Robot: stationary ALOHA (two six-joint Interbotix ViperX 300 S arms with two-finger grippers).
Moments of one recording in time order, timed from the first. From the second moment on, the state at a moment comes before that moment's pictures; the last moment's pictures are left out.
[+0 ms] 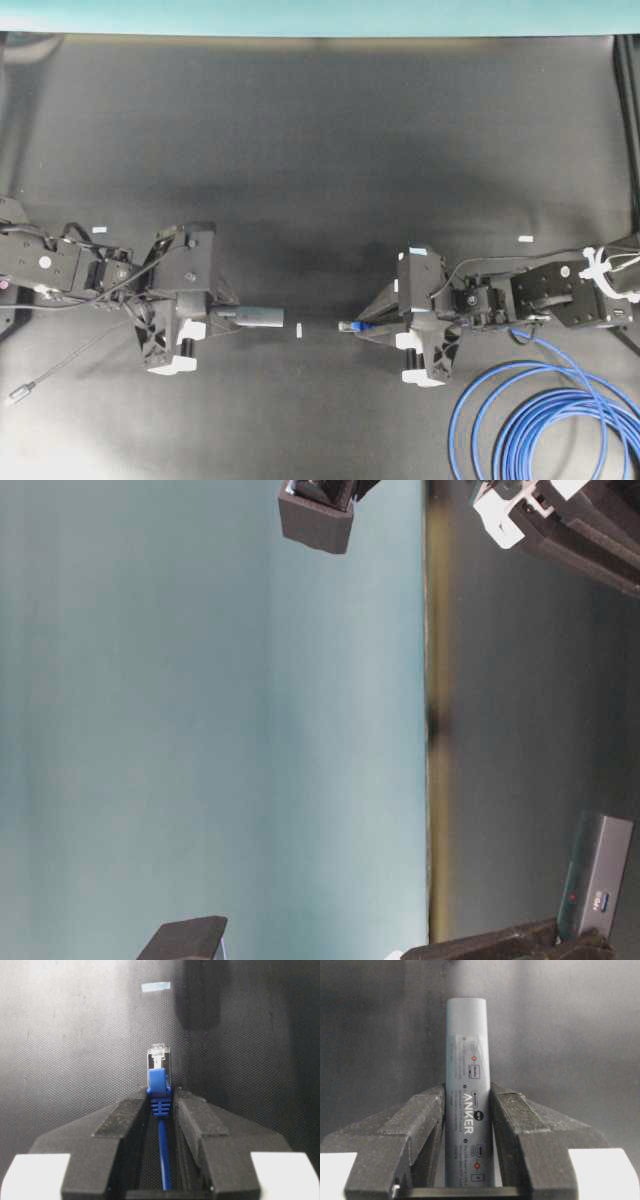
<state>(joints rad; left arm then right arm) -0.09 -0.13 0.92 0.04 -0.20 -0.15 0.17 0.21 0.91 0.06 -0.51 0.14</state>
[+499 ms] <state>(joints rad) -0.08 -0.13 0.87 0.04 -0.20 -0.03 0.17 0.07 0.82 0.08 -0.28 0.18</state>
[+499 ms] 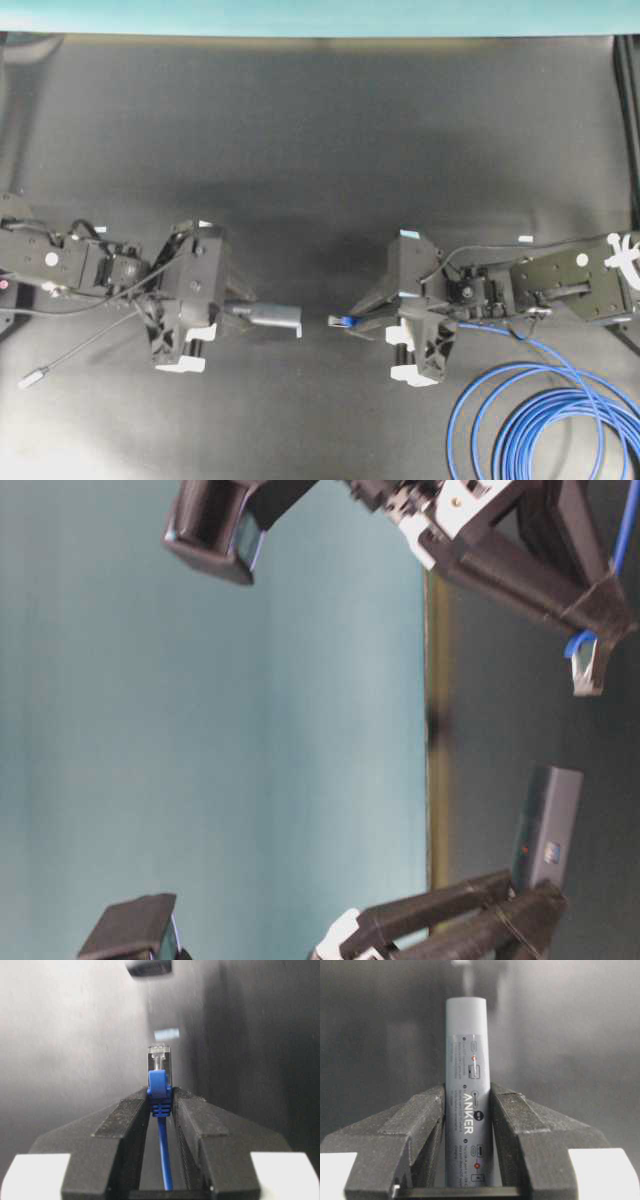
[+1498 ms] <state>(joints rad) -0.08 -0.10 0.82 0.04 -0.16 -0.04 0.14 0.10 0.76 0.08 -0.27 0.18</state>
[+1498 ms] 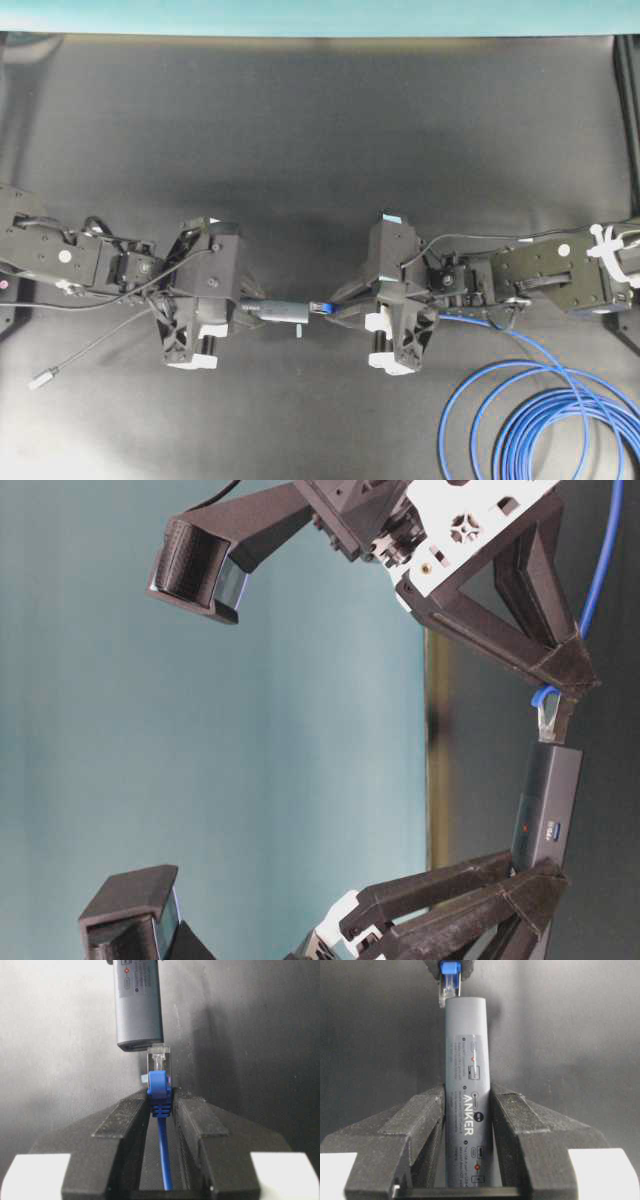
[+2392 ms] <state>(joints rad) -0.06 -0.07 0.79 0.04 -0.13 -0.02 0.15 0.11 0.75 0.08 -0.25 0.18</state>
